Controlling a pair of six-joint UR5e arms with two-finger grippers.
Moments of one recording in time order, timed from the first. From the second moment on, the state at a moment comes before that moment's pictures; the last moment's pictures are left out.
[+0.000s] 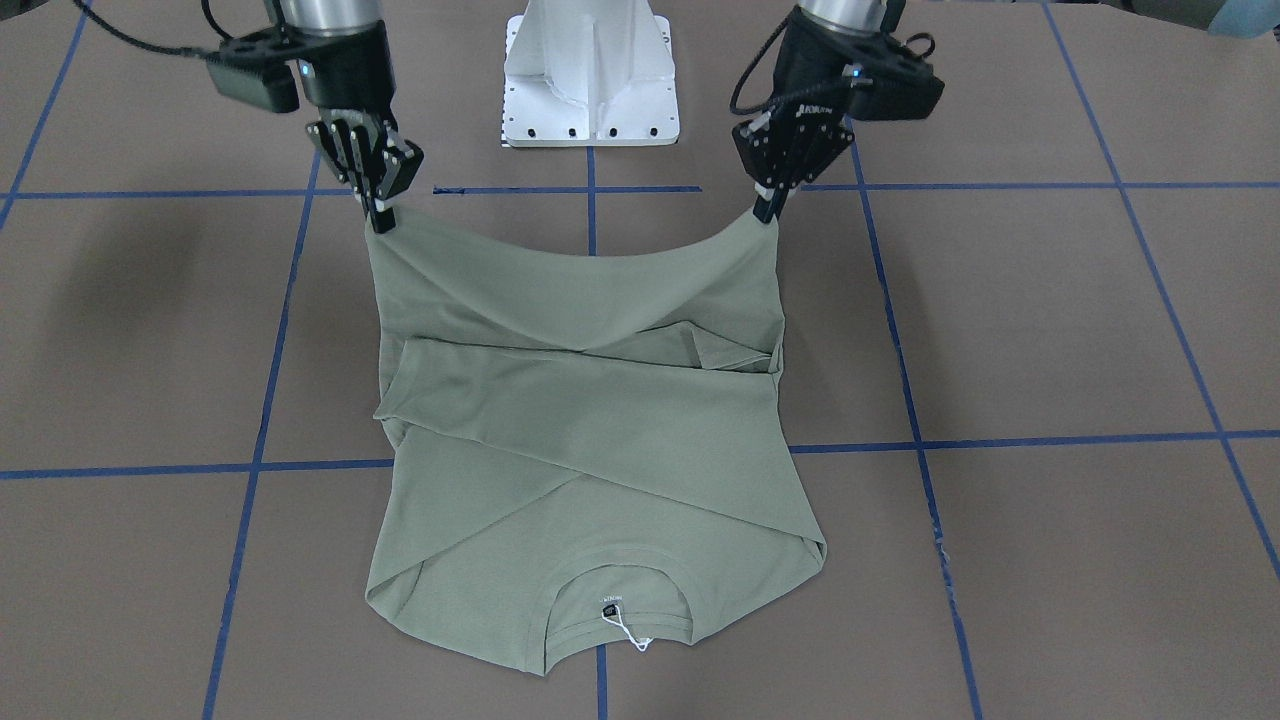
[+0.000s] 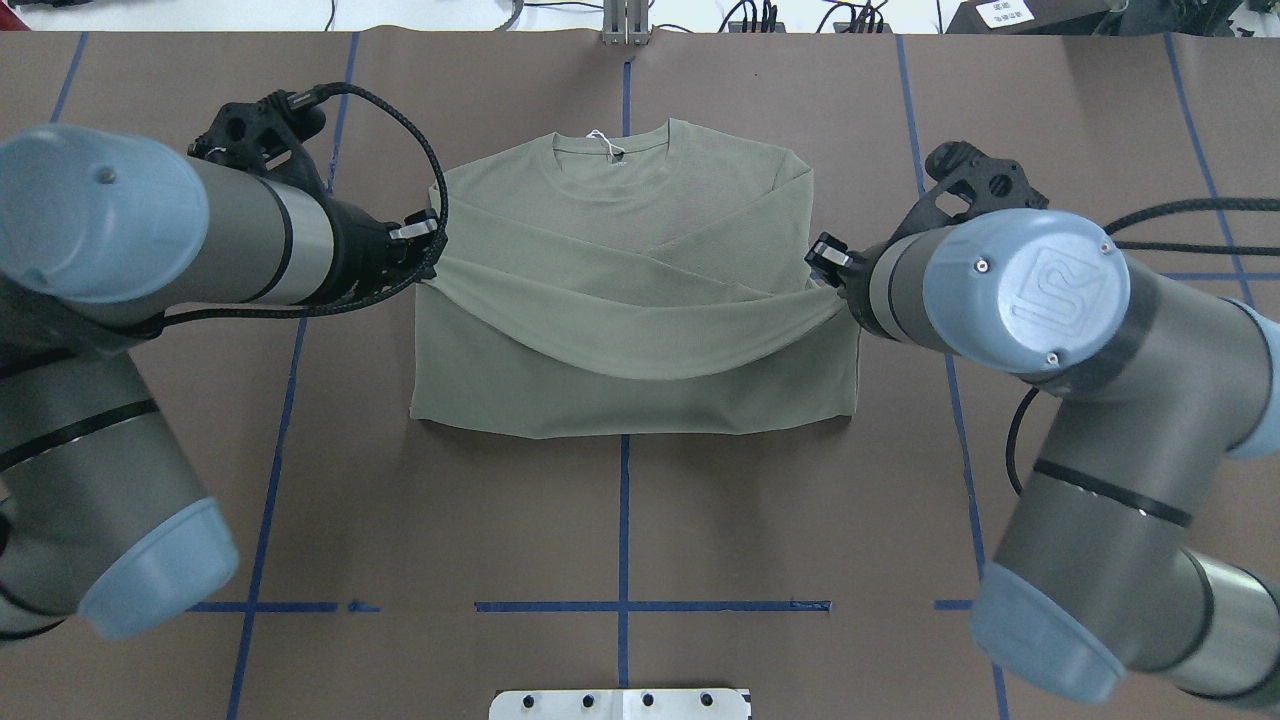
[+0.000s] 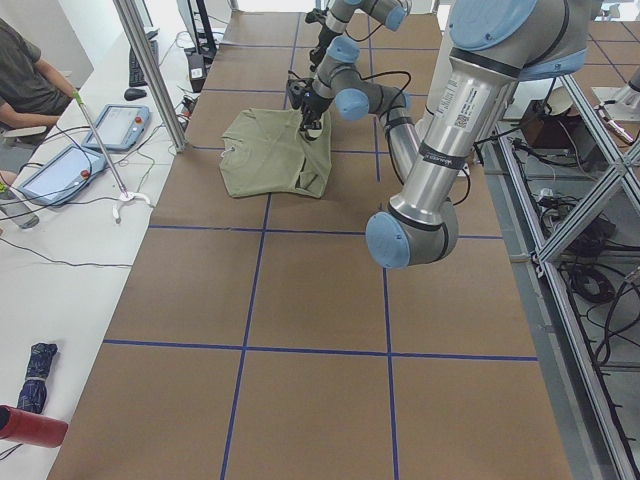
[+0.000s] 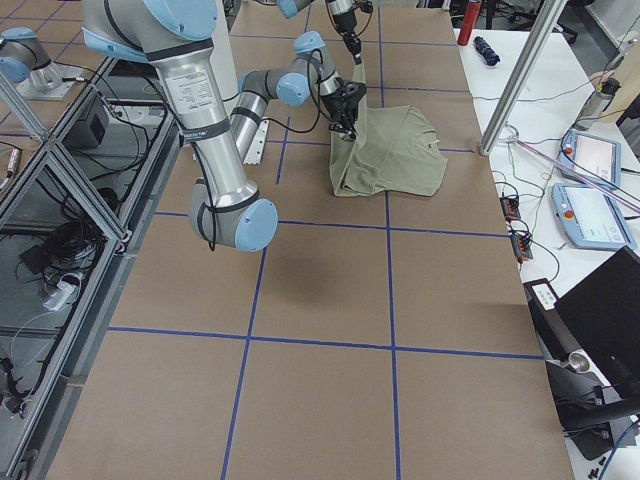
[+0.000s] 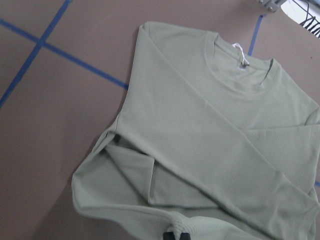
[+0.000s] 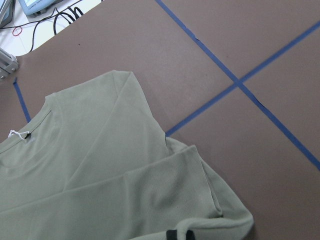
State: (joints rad) left arm -0.68 -2.05 -2.02 -1.70 -1.71 -1.57; right arm 0.61 -1.12 2.07 -1.69 1.52 1.74
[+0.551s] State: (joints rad) left arm -0.77 -2.15 -1.56 -2.08 -1.65 -1.51; right arm 0.77 -0.91 1.48 -1.30 1.58 1.65
